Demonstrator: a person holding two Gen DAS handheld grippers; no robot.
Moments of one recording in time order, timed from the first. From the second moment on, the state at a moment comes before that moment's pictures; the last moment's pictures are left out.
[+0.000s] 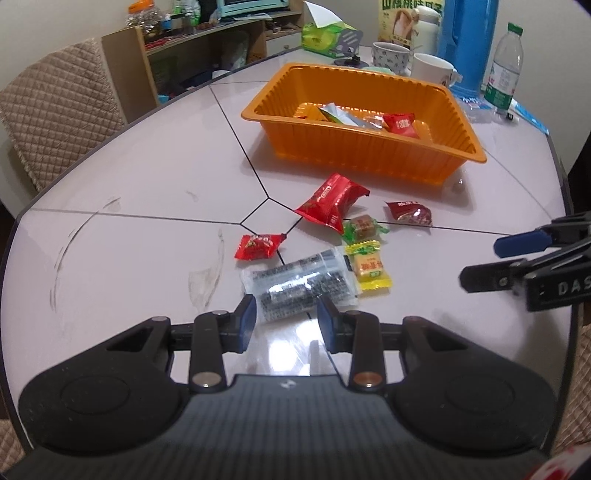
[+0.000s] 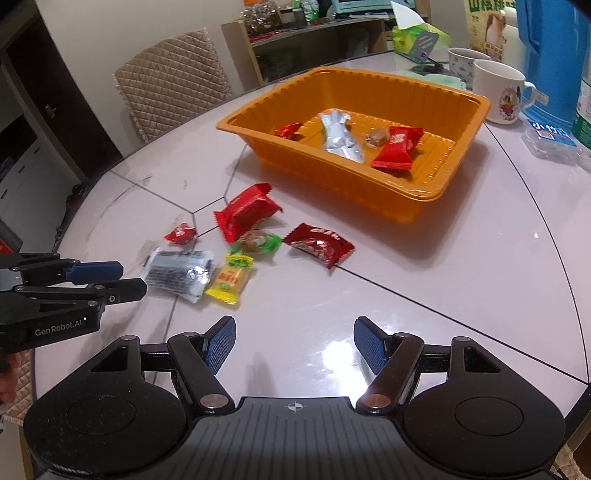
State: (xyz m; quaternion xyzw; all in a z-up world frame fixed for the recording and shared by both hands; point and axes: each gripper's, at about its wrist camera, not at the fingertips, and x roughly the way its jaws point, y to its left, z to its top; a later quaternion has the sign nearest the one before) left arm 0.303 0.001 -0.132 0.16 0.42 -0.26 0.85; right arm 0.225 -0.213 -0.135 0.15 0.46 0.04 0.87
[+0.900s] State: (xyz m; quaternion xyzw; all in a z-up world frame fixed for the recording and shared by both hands) left arm 0.328 -0.009 -0.153 0.18 0.45 -0.35 0.80; right arm 0.238 -0.258 -0.149 0.19 0.46 -0.01 0.87
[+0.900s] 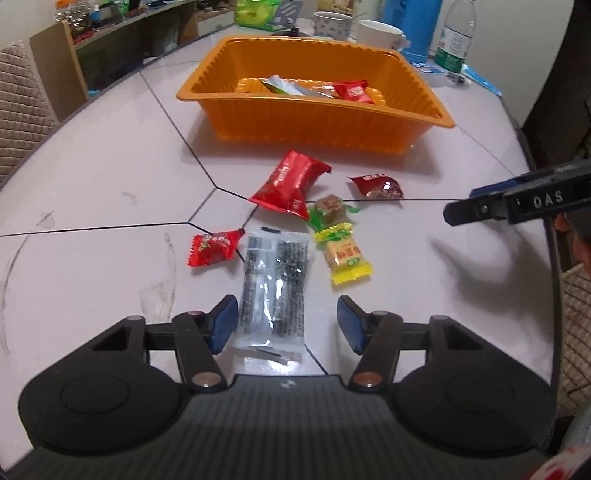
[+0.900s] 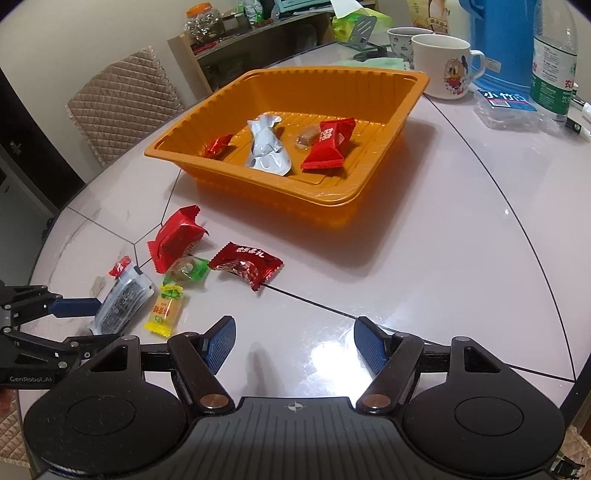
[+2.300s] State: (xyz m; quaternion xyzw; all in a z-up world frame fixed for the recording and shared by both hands) left arm 0.321 0.033 -0.135 0.13 0.44 -0.17 0.87; right arm 0.306 -0.186 -0.155 0.01 0.40 0.17 0.90
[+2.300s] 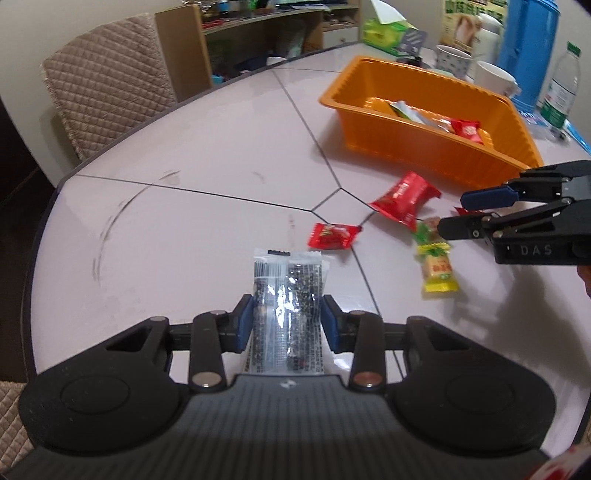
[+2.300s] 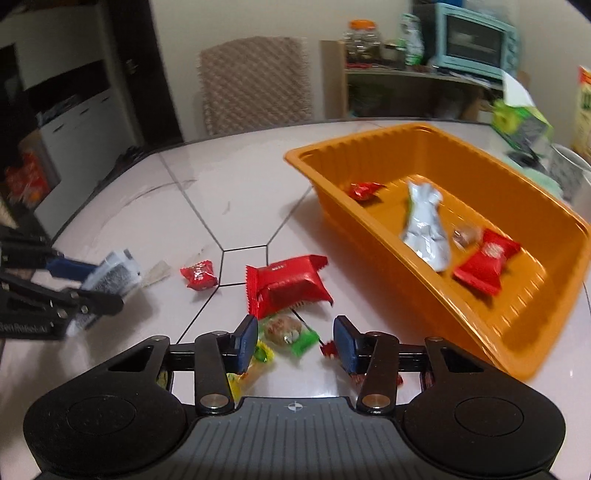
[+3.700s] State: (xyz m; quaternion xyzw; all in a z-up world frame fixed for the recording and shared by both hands) left arm 0.330 0.044 -0.138 0.10 0.46 -0.15 0.87; right arm 0.322 -0.152 -0.173 -0.04 0.44 0.20 0.87
